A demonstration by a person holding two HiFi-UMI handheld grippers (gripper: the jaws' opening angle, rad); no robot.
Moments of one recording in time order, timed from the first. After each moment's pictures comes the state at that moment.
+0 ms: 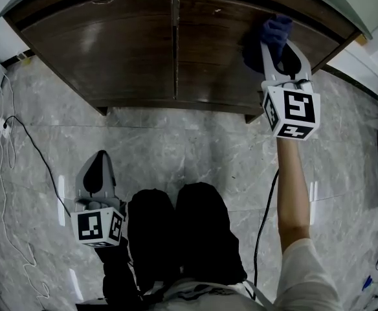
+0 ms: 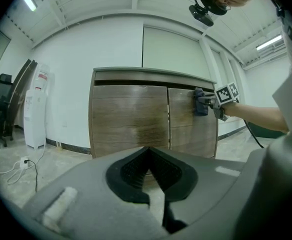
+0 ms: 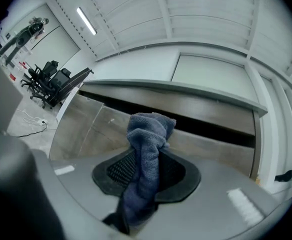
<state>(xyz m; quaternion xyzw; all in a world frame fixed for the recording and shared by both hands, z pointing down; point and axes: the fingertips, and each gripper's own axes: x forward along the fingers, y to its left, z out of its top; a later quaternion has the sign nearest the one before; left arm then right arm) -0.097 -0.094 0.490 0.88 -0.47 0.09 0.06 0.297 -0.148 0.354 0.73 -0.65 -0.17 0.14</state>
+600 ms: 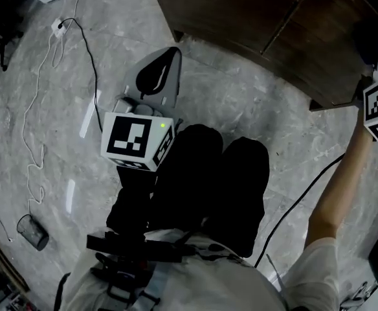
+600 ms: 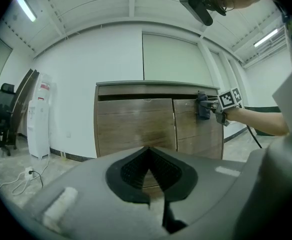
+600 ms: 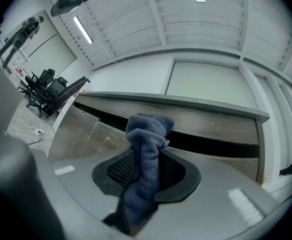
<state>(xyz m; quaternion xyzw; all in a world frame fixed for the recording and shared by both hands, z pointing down) -0.100 -0.118 0.443 0.87 -0.49 0.06 0.02 0.293 -0.161 0.313 0.73 -0.65 -0.18 0.08</state>
